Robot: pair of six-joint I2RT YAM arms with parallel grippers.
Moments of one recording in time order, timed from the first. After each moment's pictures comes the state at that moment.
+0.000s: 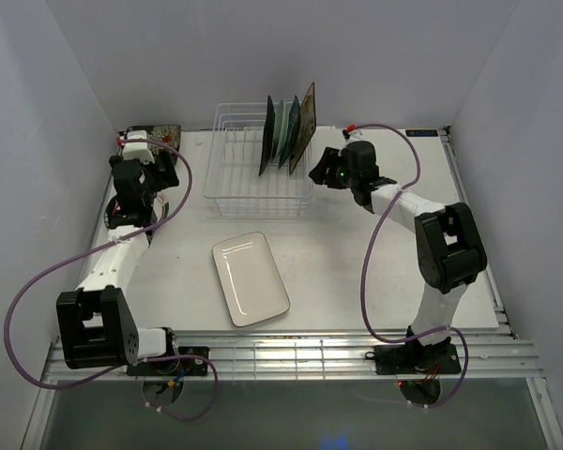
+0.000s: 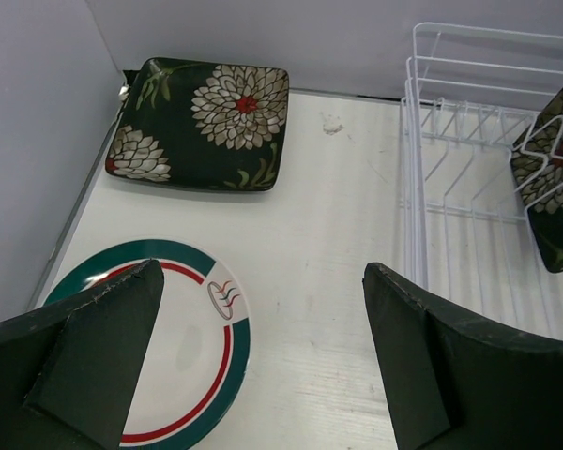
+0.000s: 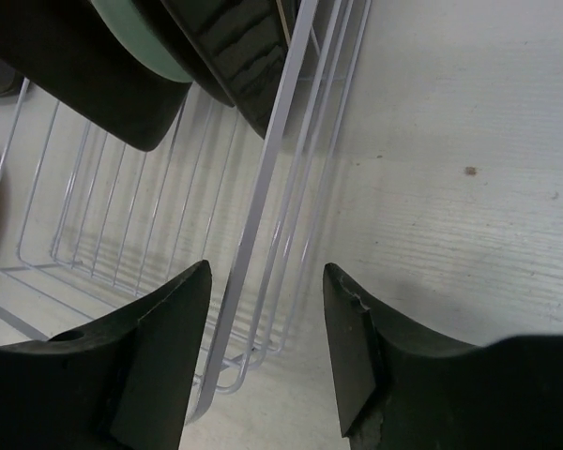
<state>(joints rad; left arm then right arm) 0.07 1.30 0.87 0.26 -0.05 -0.03 0.40 1.84 1.21 0.18 -0.16 0.48</state>
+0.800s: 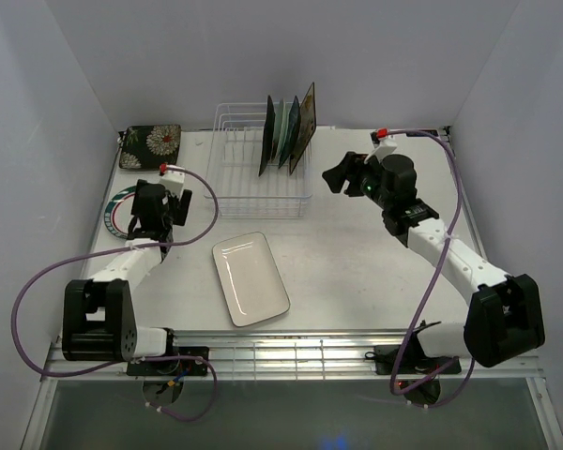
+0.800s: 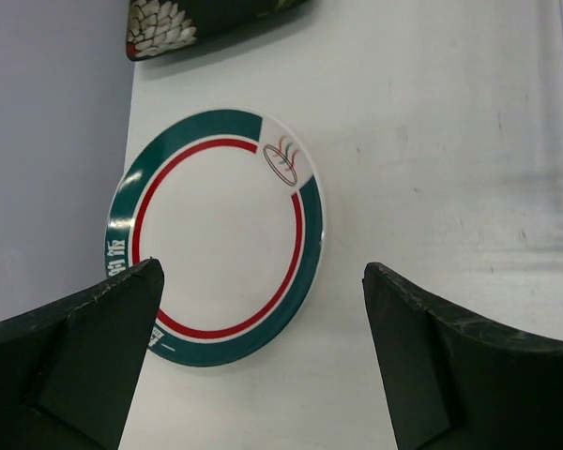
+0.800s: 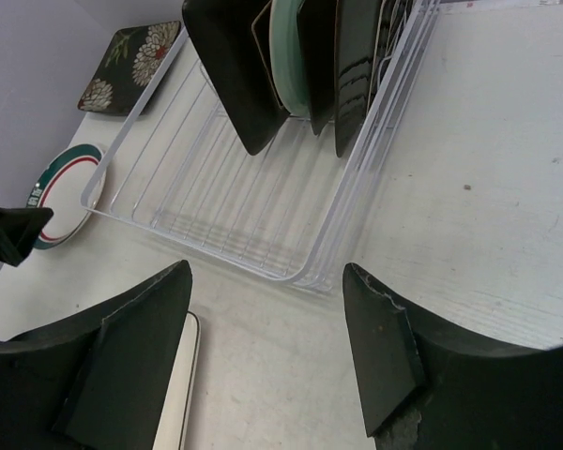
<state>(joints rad) -0.01 1.34 0.69 0.24 -0.24 0.36 0.39 1.35 0.97 0.17 -0.18 0.42</state>
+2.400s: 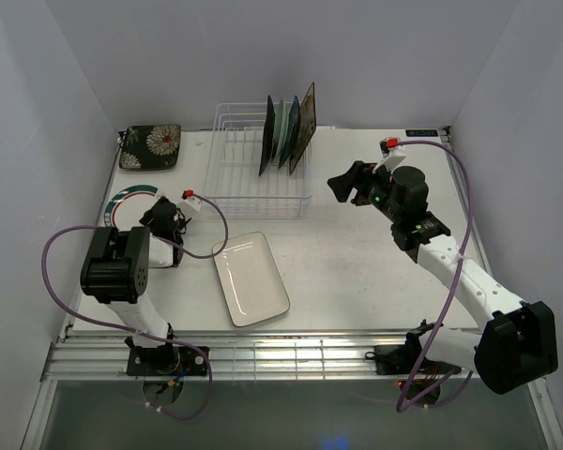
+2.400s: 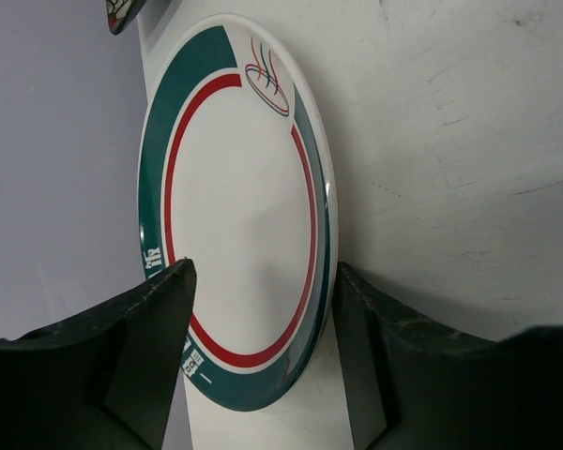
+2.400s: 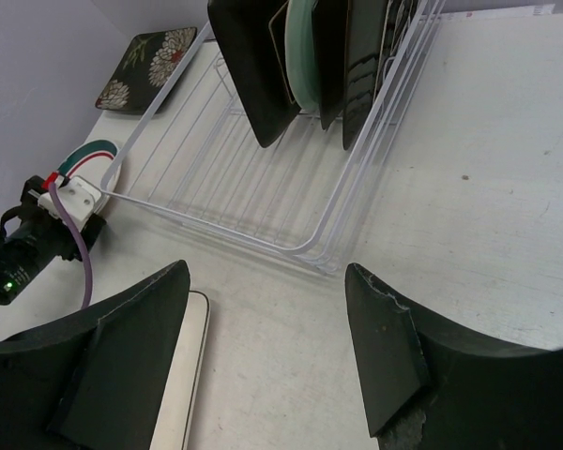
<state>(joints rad) -0.01 1.74 0.53 0.74 -0.37 0.89 0.39 1.18 0.85 0.16 -0.18 0.41</state>
